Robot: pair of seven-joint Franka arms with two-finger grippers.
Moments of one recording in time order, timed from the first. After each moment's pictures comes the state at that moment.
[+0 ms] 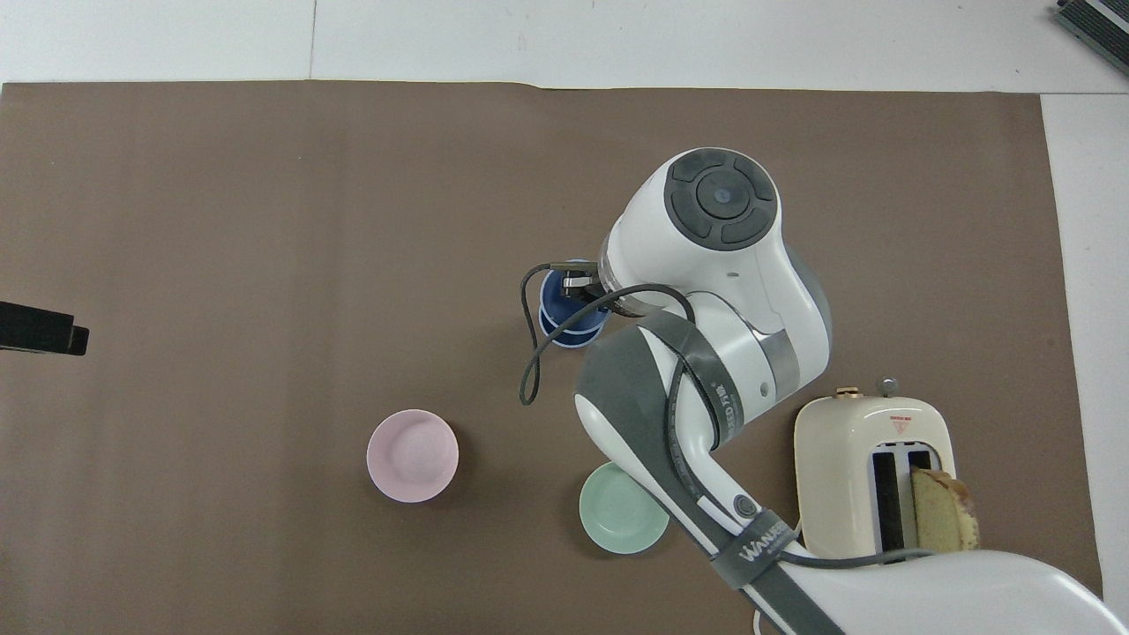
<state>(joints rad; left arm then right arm) -0.04 -0.11 -0.01 -1.54 -0.03 1.43 0.06 0.30 0.36 0.23 -1.59 0.02 1.99 0.59</state>
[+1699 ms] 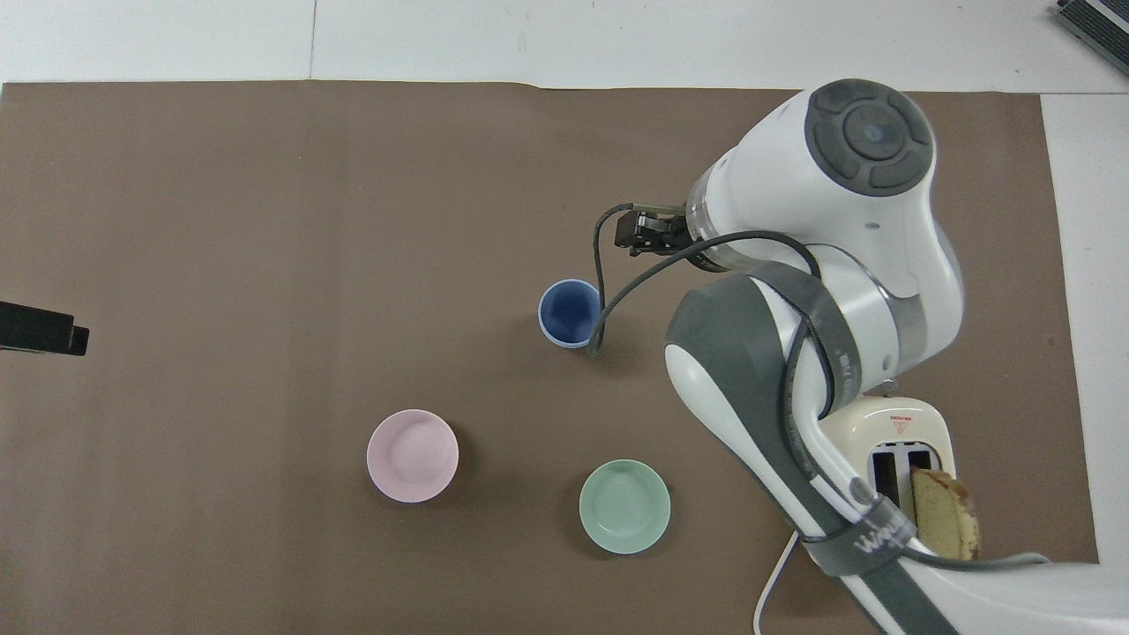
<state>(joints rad) -0.04 -0.11 -0.01 -1.54 -0.03 1.43 0.06 0.15 0.26 0.22 -1.49 -0.01 1.88 0.57</state>
